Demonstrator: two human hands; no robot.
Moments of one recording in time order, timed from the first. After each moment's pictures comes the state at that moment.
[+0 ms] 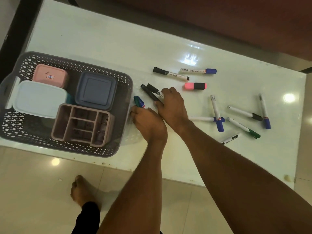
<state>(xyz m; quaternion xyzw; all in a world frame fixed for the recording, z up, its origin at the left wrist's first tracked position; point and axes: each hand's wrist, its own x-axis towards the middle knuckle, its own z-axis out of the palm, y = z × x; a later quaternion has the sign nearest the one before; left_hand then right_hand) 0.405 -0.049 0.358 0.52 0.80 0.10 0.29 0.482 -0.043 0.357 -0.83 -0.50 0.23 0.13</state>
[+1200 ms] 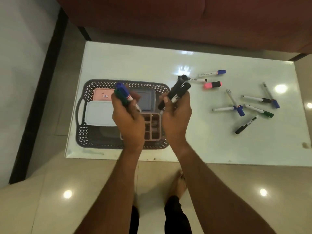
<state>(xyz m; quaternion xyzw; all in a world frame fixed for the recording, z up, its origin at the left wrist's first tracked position) 0.193 0.036 0.476 0.59 0.50 0.46 0.44 0.280 -0.018 0.477 -0.76 -0.18 0.15 0.61</state>
